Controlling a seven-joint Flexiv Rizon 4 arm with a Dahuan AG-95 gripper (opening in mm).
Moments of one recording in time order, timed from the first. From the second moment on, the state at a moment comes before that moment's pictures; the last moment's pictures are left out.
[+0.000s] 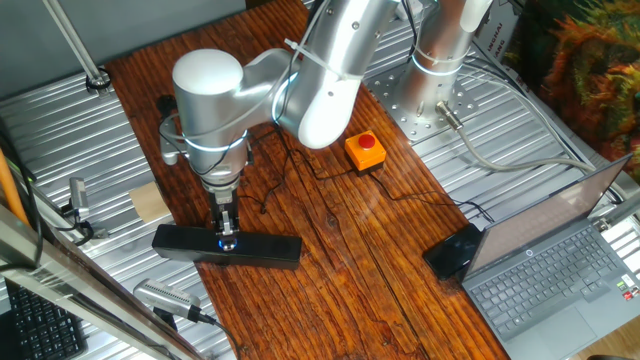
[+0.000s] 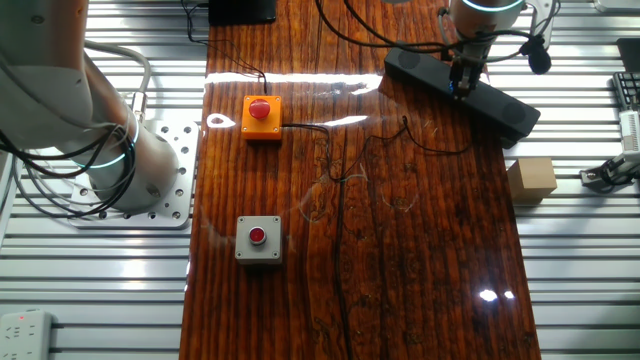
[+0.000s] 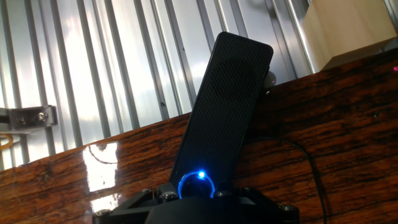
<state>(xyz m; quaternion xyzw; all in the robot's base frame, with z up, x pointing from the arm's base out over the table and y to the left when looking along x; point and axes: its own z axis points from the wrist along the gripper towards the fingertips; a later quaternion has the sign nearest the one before) 0.627 0.159 0.073 0.12 0.99 0.09 0.07</state>
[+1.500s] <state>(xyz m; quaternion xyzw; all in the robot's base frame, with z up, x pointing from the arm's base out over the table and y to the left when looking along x) 0.627 0.160 0.072 0.12 0.98 0.11 0.09</state>
